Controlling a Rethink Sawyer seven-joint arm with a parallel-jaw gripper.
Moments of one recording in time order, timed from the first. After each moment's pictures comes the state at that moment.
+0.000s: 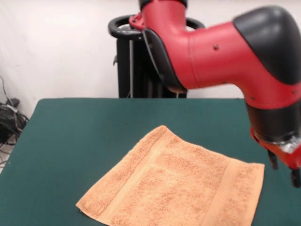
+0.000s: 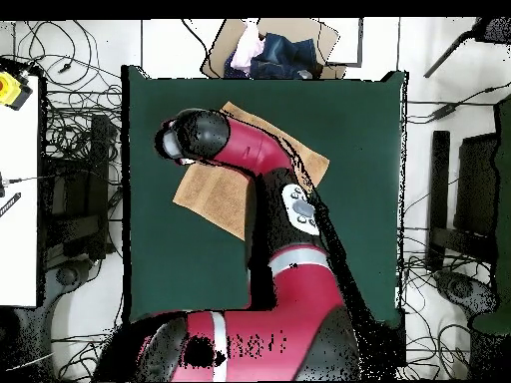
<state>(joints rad) -0.17 -0.42 0.23 1.35 0.26 0.69 2.65</state>
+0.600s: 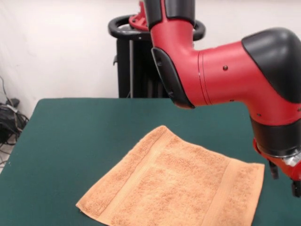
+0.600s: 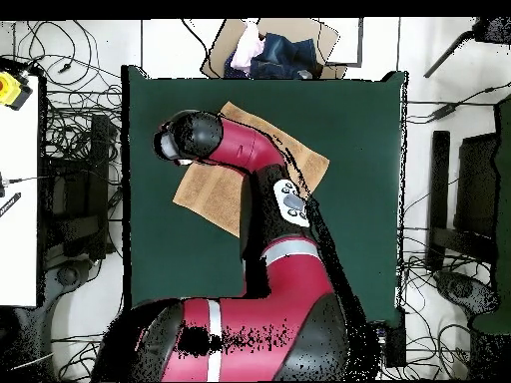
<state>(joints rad) -0.16 -0.37 0.23 1.31 0.23 0.69 2.65</state>
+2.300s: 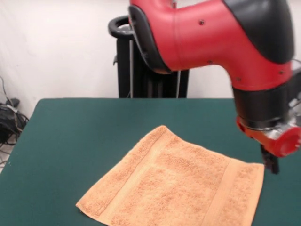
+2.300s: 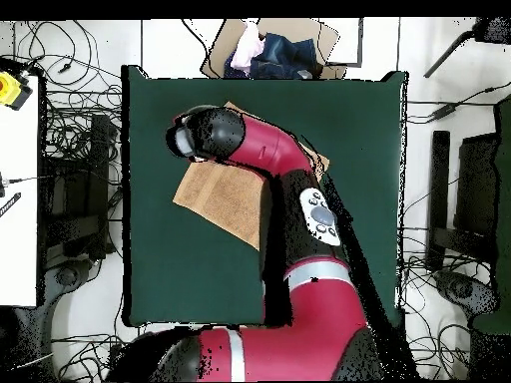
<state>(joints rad) -0.22 -0.50 0.23 1.40 0.23 0.69 2.65</state>
